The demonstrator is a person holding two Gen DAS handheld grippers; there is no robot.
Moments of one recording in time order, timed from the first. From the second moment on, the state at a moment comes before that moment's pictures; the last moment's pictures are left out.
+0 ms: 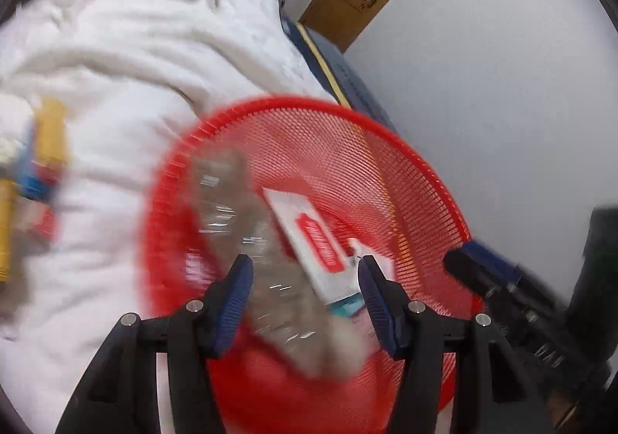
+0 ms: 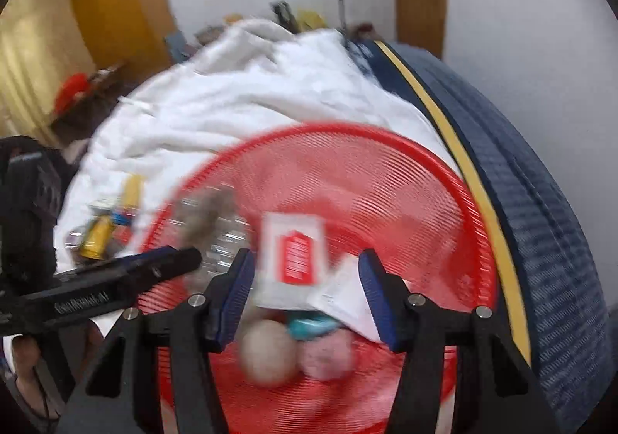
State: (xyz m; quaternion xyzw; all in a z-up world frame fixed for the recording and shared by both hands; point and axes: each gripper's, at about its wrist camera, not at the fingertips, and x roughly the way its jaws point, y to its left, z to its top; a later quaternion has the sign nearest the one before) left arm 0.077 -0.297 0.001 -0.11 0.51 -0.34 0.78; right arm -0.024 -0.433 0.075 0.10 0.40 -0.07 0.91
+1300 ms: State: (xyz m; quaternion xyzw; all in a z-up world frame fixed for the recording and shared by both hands) left arm 0.077 -0.021 -0.030 0.01 0.38 -0.13 0.92; right arm 0.050 -0.214 -0.017 0.13 0.45 0.10 0.88
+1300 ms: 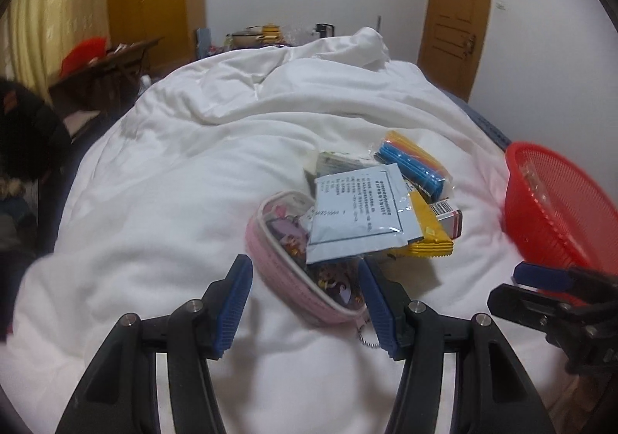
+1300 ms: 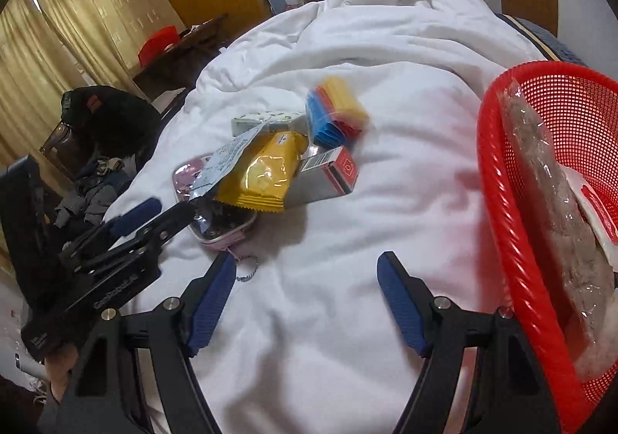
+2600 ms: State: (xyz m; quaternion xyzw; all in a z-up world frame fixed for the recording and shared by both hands) left arm 0.095 0.011 -0.040 -0.10 0.39 -0.17 0.90; right arm 0.055 -0.200 -0.019 0.09 0.46 0.12 0.88
